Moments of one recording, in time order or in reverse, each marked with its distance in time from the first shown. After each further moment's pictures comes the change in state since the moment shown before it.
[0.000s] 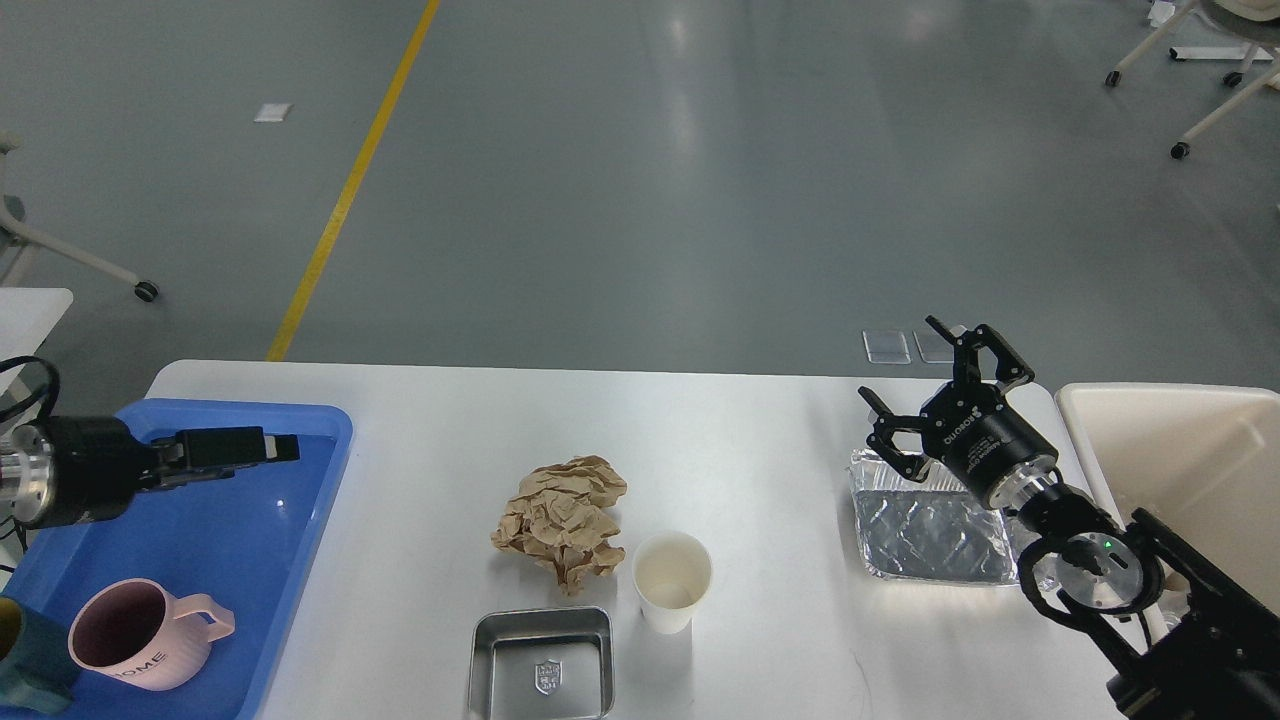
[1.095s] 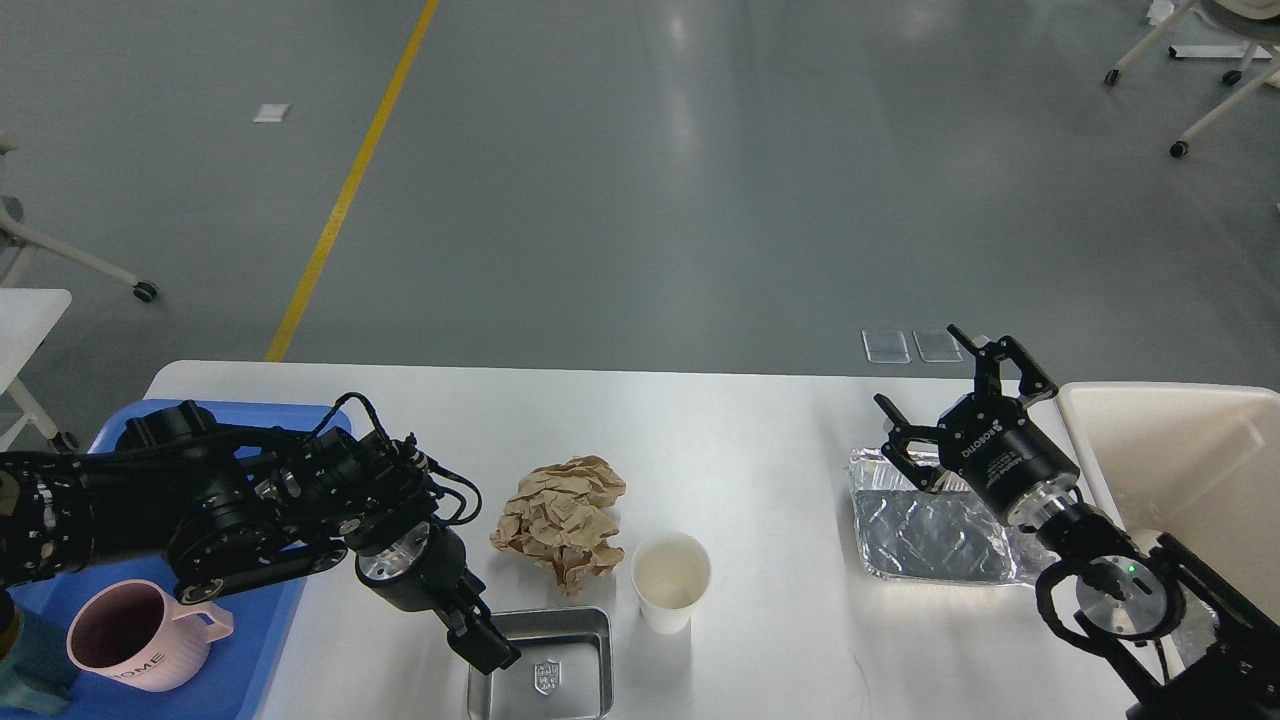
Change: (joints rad) left arm -0.089 -0.770 0.277 0.317 0.607 -0.123 -0.125; right arm -0.091 -0.016 0.068 0.094 -0.002 -0.008 0.002
